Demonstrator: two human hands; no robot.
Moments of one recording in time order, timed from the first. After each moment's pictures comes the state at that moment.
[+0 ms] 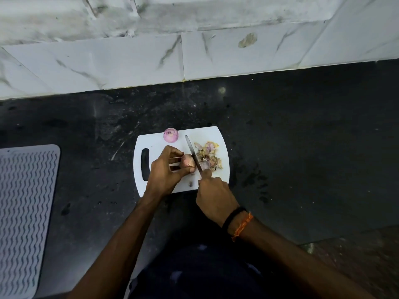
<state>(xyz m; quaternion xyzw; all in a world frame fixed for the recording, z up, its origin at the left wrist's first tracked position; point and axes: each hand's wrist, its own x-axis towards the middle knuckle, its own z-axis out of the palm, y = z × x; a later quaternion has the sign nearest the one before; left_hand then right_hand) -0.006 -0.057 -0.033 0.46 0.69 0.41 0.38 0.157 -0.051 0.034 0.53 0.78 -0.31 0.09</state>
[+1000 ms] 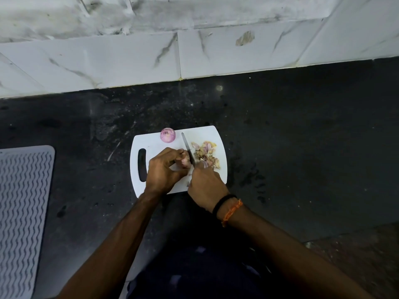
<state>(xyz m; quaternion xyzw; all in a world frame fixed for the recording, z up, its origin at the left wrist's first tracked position) -0.007 -0.048 -0.044 0.58 0.65 0.43 0.23 0.141 -0.032 0.057 0.53 0.78 -0.32 0.10</state>
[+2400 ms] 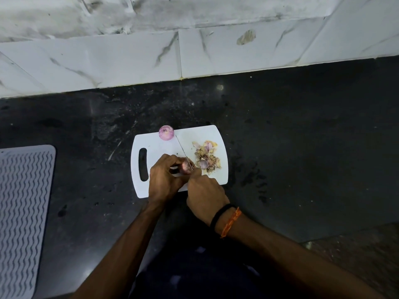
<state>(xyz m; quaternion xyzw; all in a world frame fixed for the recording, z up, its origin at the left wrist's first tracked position) 0.008 -0.066 -0.034 0.52 0.71 0.40 0.25 0.138 -0.053 0.053 0.51 0.81 -0.26 0.11</state>
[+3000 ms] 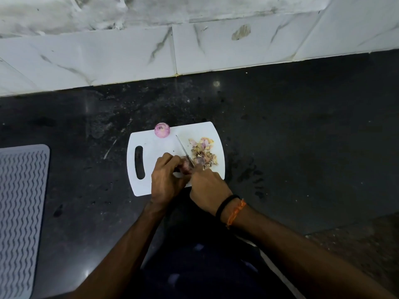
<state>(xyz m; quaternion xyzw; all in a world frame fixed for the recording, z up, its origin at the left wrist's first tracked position) 0.020 -0.069 -0.050 0.58 0.73 0.33 0.16 0.153 -0.039 0.058 0.48 0.82 -0.30 0.13</state>
